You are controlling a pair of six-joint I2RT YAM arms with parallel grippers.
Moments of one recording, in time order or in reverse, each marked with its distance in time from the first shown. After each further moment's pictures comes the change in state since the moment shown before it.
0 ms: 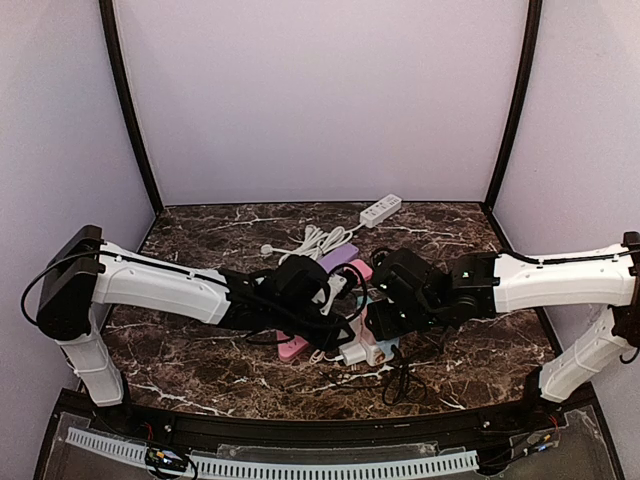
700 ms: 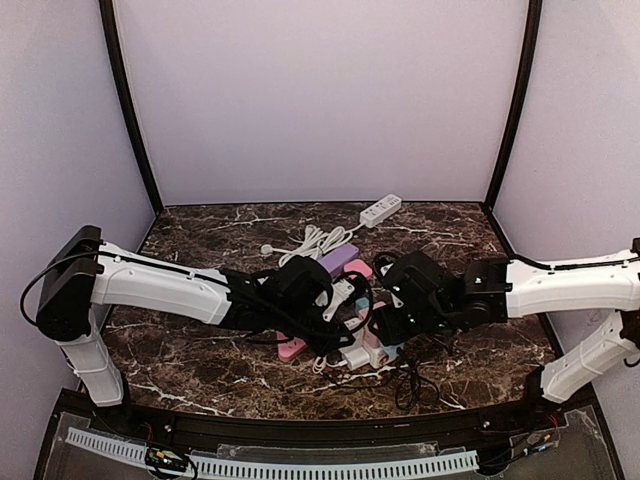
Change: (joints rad) left arm -0.009 0.001 0.016 -0.039 0.032 0.148; right arm -0.009 -0.062 -0.070 0.056 -0.032 -0.103
